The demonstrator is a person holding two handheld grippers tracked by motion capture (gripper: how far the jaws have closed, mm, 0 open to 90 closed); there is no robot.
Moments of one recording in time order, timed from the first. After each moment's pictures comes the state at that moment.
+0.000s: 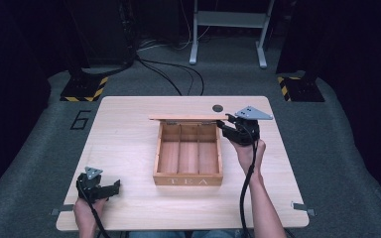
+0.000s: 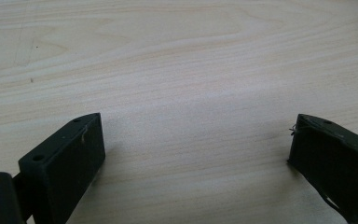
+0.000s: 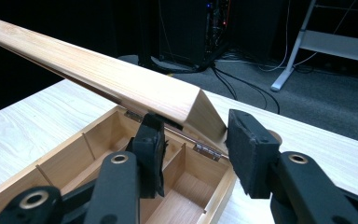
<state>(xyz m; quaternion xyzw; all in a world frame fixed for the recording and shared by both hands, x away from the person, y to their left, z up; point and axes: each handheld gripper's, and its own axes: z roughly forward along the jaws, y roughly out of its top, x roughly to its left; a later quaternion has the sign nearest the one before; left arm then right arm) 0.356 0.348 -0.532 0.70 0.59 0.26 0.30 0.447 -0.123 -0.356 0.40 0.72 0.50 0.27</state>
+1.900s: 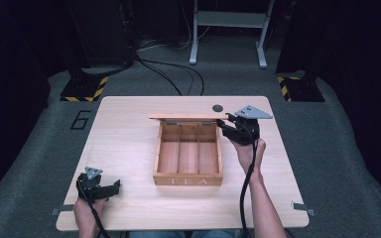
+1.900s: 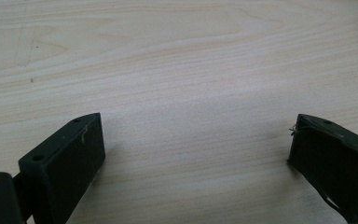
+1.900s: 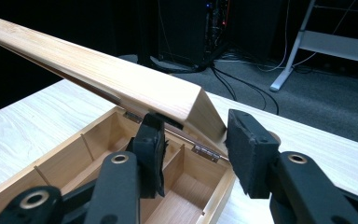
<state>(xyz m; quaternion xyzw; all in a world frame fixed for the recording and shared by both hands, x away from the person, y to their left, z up) 0.356 0.348 -0.533 0.70 0.59 0.26 0.30 0.448 -0.124 -0.354 0.39 0.72 0.50 0.27</state>
